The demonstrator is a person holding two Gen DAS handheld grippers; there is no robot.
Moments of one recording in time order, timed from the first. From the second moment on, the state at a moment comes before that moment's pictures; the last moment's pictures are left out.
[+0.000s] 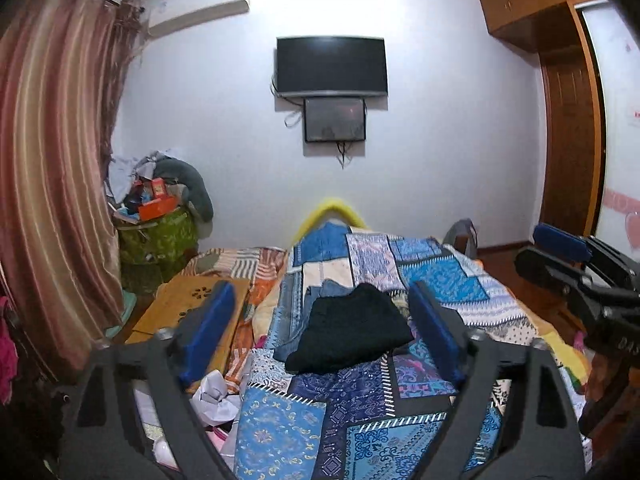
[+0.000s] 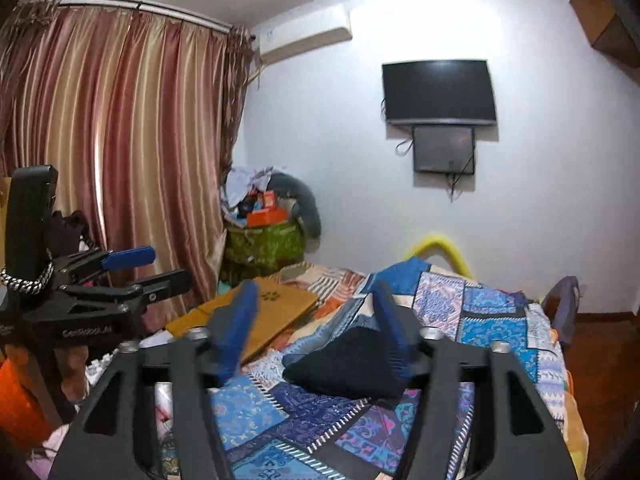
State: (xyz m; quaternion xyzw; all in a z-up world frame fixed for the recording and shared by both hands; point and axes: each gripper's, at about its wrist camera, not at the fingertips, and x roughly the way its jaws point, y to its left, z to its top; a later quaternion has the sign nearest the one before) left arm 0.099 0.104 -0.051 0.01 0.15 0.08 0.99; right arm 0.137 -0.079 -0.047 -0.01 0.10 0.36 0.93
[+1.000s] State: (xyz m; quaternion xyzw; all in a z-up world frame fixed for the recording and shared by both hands) left arm 0.068 0.081 -0.047 0.00 0.12 0.06 0.99; right arm 0.104 -0.094 -0.043 0.00 0.08 0.32 0.94
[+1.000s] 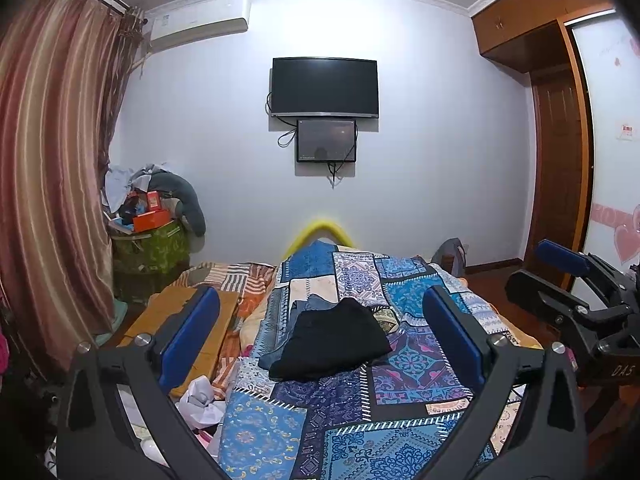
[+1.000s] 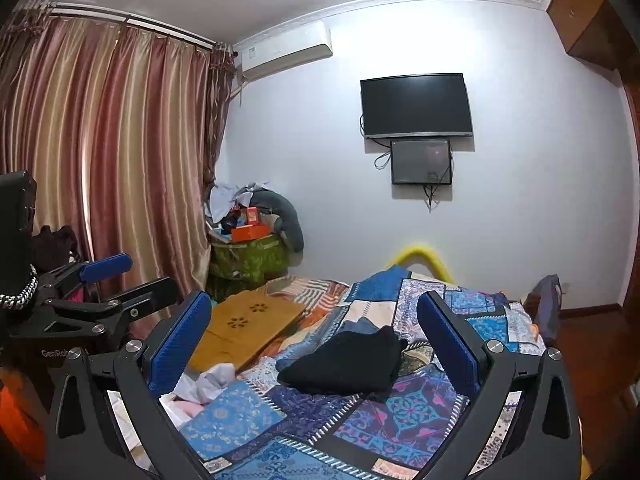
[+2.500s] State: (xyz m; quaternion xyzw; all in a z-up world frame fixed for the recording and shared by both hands) left arm 0.077 0.071 -0.046 0.00 0.13 0.02 0.99; right arm 0.101 -0.099 -0.034 0.01 0.08 0.31 0.95
